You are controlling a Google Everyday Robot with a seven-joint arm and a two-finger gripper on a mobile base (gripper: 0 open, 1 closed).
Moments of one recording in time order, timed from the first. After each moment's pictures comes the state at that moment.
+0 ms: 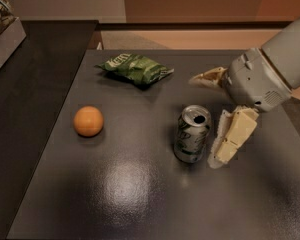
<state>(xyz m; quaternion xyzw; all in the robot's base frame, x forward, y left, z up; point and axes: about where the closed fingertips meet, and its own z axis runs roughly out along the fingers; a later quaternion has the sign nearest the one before) 0.409 -0.089 0.924 -0.69 0.64 0.22 0.26</state>
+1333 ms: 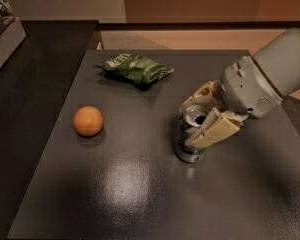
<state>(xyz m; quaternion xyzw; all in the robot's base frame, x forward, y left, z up) 0.409 -0.082 0.910 -0.68 0.64 0.24 0.26</state>
